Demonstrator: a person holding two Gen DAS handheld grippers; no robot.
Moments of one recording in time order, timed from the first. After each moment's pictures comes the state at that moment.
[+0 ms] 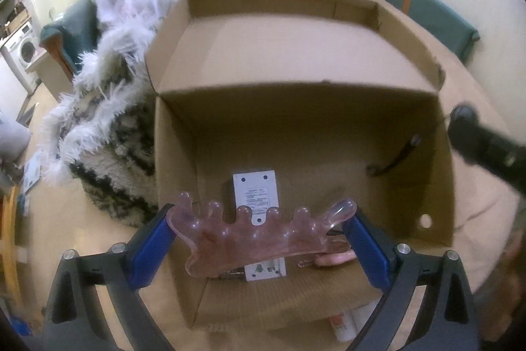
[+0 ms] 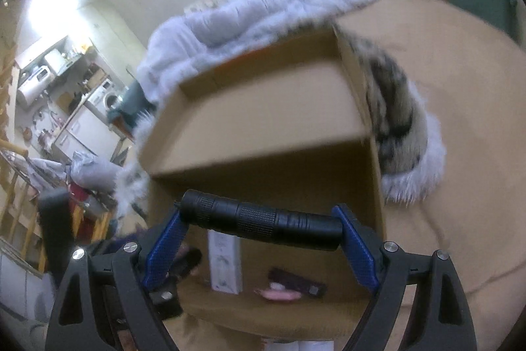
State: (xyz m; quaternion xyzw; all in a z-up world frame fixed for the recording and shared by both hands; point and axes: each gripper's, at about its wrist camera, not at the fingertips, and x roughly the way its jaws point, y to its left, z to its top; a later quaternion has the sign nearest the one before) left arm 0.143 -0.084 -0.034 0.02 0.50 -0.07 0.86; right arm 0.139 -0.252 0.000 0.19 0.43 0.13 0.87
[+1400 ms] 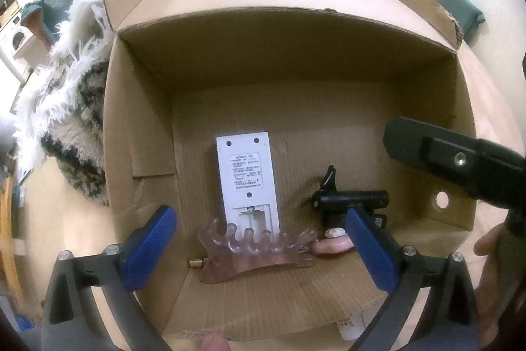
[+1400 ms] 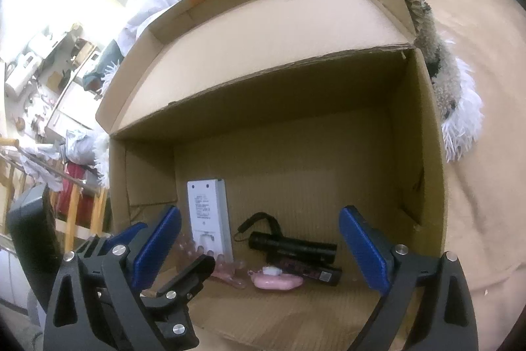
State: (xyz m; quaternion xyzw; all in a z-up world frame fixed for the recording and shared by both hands) left arm 0.148 -0.100 -0.076 0.02 0.55 -0.08 0.83; right arm 0.170 -0.230 -0.057 0.19 0.51 0.14 0.83
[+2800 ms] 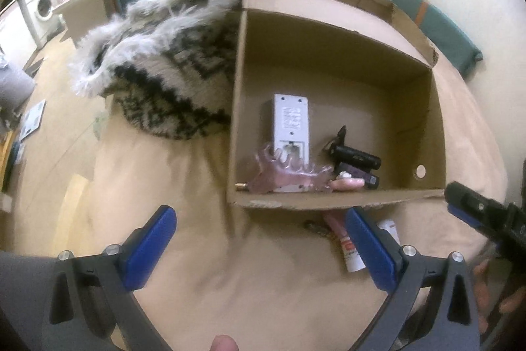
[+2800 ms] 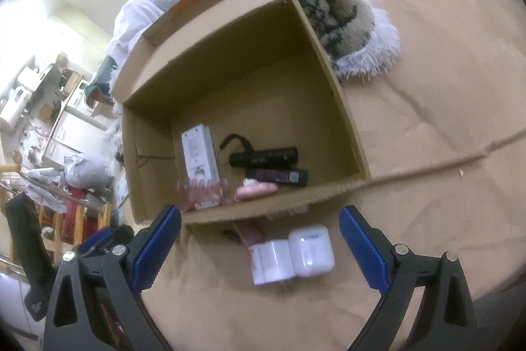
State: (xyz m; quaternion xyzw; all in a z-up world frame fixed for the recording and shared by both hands) left arm 0.050 -0.015 -0.037 -0.06 0.52 -0.04 0.85; right arm 0.043 -0.265 -0.052 0.24 0.50 0.08 0.83
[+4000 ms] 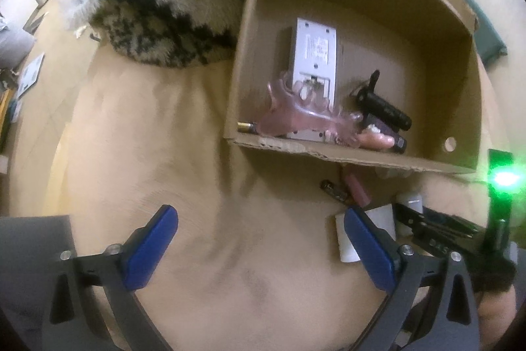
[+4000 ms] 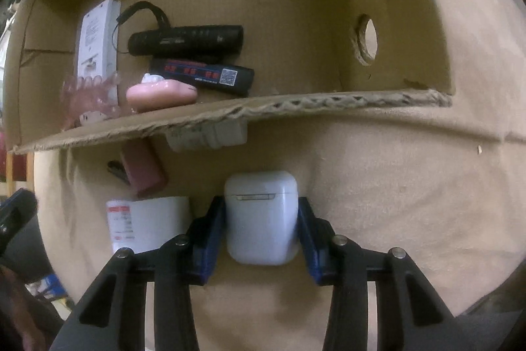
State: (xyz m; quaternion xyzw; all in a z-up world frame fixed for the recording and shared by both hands) left arm 0.058 -0.024 -0.102 -0.08 0.61 -0.02 0.79; right arm 0.068 -0.229 -0.160 0.08 0.66 0.03 0.75
